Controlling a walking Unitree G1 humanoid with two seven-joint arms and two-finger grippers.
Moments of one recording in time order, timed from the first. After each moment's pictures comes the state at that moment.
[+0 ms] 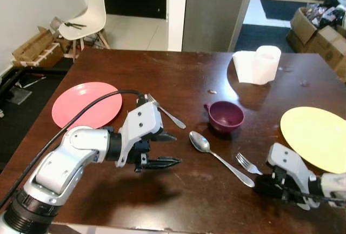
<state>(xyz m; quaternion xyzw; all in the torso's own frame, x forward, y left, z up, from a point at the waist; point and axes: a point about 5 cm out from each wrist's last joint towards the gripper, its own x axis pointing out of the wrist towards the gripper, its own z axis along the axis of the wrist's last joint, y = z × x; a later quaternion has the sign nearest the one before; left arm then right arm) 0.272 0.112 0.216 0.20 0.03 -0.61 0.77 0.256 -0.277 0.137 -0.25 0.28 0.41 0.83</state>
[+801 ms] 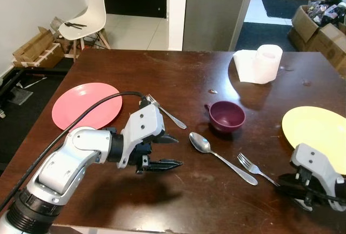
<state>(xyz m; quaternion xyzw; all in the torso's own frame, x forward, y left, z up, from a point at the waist) 0.273 0.110 0.213 0.20 0.03 -0.62 0.76 0.241 -0.308 0.141 -0.26 0.29 0.36 0.85</state>
